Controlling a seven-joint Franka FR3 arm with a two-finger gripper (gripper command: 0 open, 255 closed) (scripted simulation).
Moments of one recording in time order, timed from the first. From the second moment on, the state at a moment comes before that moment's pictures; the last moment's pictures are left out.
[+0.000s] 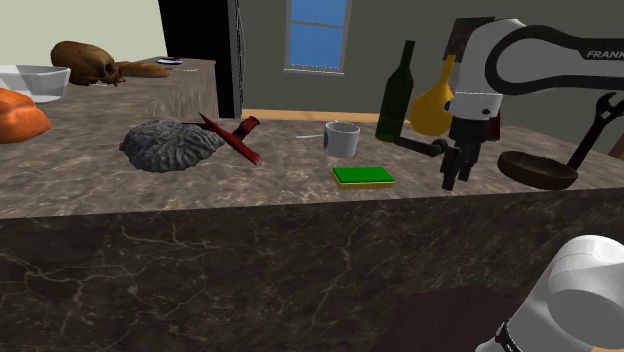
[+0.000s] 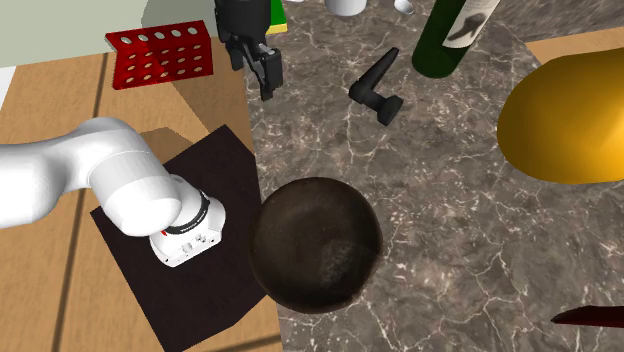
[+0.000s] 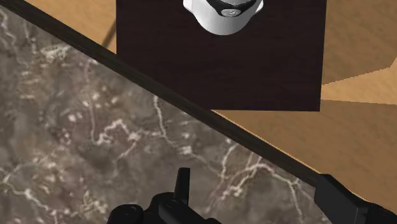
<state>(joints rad) -0.02 -0.78 -0.07 -2.43 -0.03 1.51 -0.04</state>
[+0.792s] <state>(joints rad) -0.02 -0.48 -0.22 -2.17 -0.09 1.63 -0.27</state>
